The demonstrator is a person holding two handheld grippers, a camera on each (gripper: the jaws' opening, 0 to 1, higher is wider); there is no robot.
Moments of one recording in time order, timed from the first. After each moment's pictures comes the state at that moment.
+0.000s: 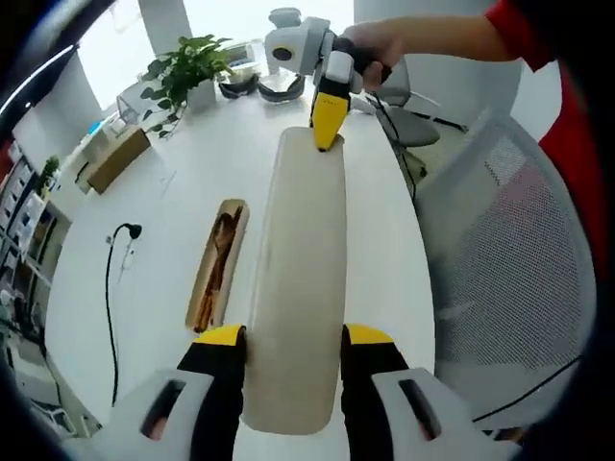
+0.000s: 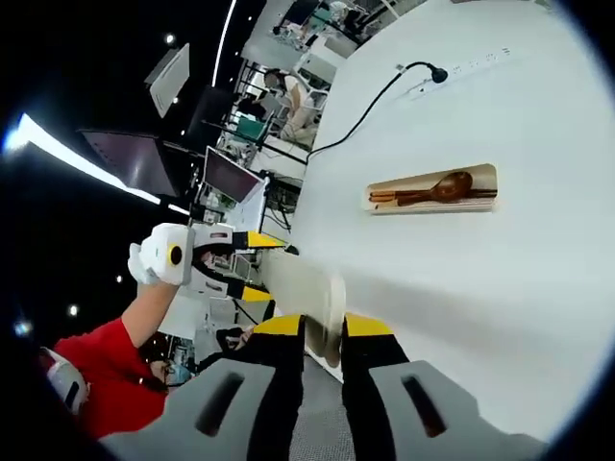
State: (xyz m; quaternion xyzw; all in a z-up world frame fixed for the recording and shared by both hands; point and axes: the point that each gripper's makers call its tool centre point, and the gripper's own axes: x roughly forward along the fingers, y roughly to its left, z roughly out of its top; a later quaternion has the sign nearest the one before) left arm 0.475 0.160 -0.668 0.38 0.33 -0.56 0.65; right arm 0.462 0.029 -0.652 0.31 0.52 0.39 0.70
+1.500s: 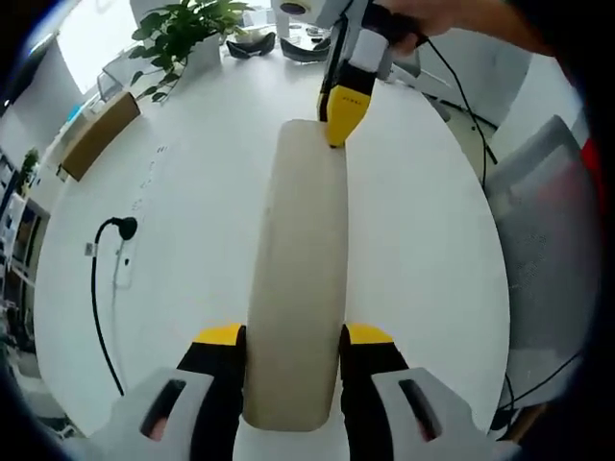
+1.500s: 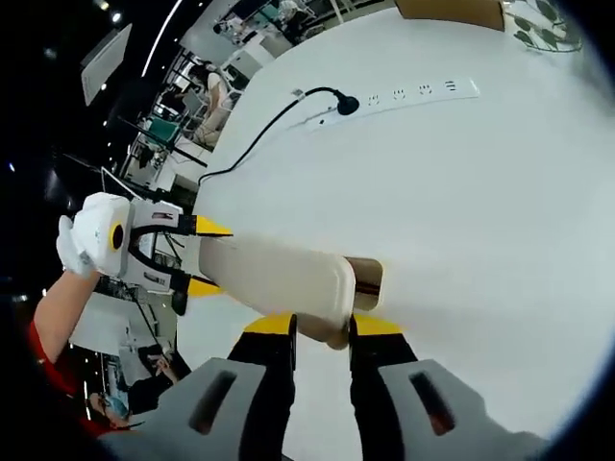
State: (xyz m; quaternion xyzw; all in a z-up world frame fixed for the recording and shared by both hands) left arm 0.599 0.116 -0.755 0.40 0.38 -0.57 0.61; right arm 0.562 -0.018 -0.743 0.19 0.57 0.23 0.77
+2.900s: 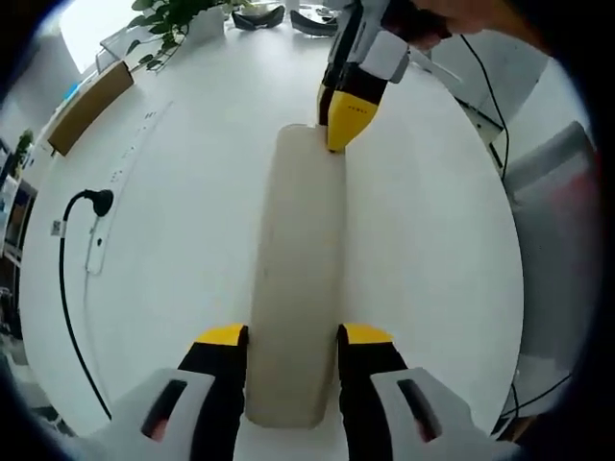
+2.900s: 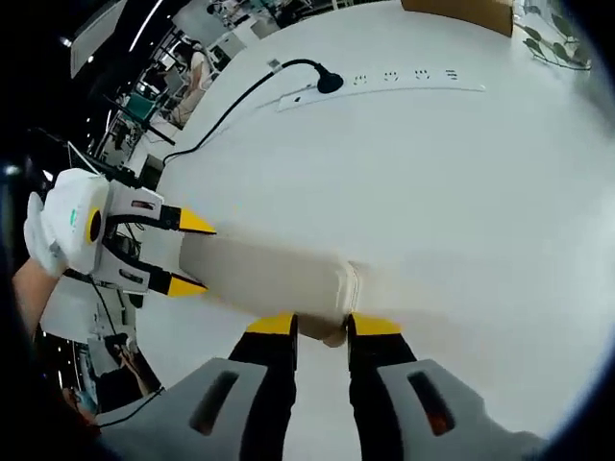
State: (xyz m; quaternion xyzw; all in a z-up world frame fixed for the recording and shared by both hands) left arm 0.599 0.115 -0.800 0.41 0.42 -0.55 0.59; right arm 0.583 -0.020 -0.788 0.12 0.58 0.20 0.78
